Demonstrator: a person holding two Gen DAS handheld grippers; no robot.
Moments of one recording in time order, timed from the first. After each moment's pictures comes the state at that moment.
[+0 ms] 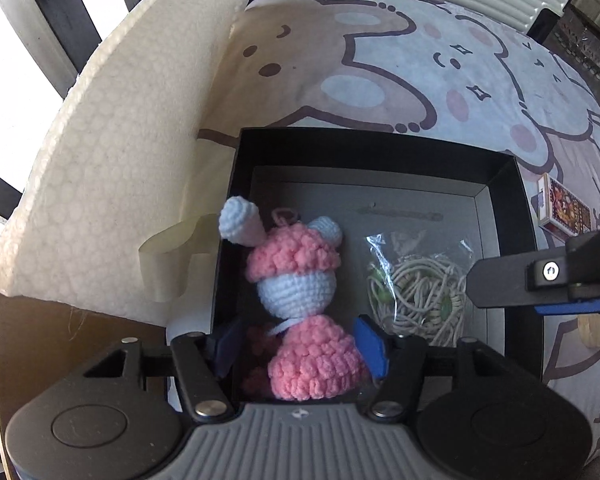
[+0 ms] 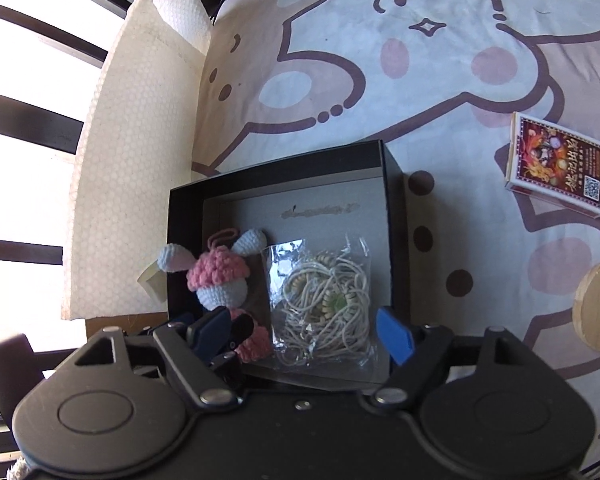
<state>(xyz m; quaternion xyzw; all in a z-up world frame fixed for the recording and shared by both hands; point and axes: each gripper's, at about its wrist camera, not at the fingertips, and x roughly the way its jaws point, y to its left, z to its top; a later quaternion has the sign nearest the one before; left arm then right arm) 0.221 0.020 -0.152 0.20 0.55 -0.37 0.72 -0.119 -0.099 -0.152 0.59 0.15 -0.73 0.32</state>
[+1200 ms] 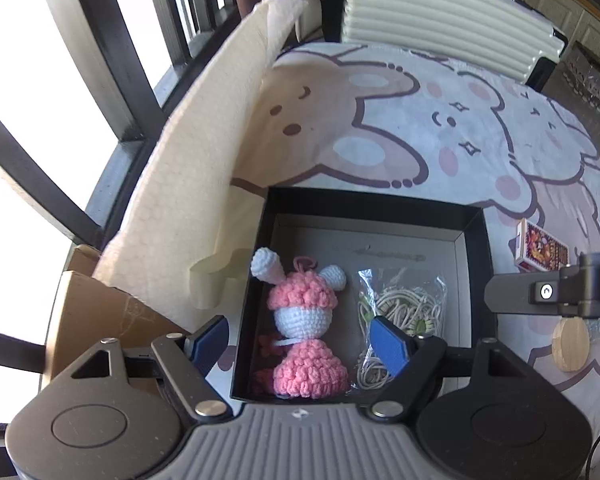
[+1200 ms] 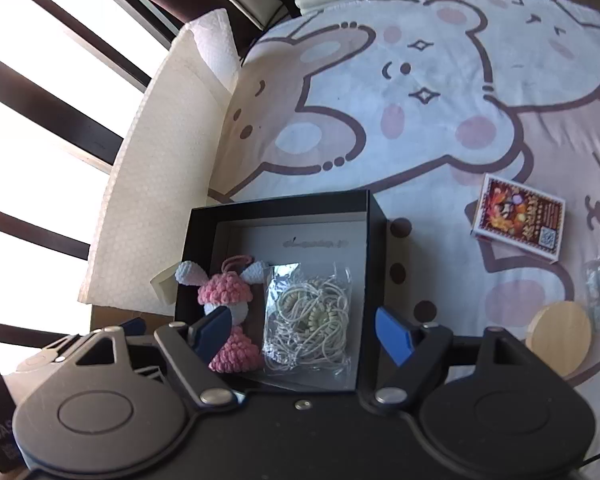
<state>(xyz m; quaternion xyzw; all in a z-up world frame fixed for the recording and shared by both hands) 0.201 0.045 -0.088 0.17 0.51 -0.35 0.77 -0.095 -0.073 -0.105 0.50 0.18 -0.77 0.36</state>
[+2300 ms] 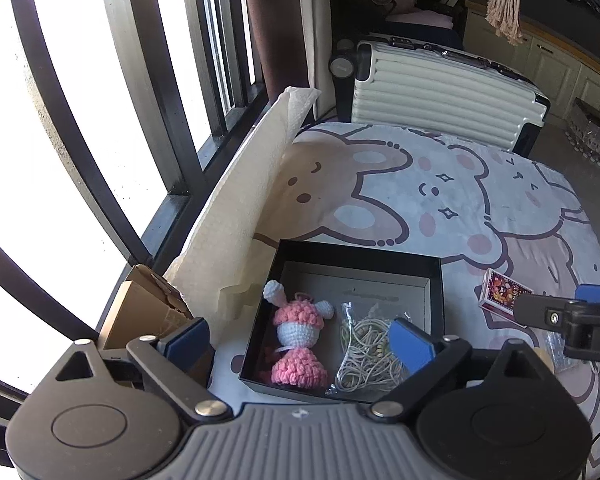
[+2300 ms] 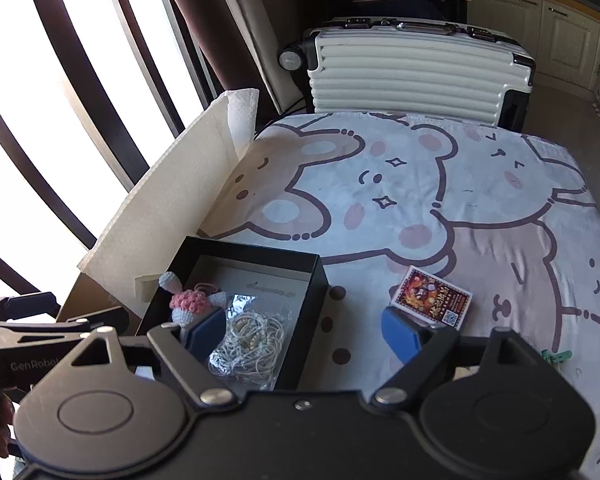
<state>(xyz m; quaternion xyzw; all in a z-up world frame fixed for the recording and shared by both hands) 0.141 0.083 -0.018 0.12 0.43 -0.32 0.84 -0.052 -0.012 -0.049 0.31 0.27 -0.82 0.40</state>
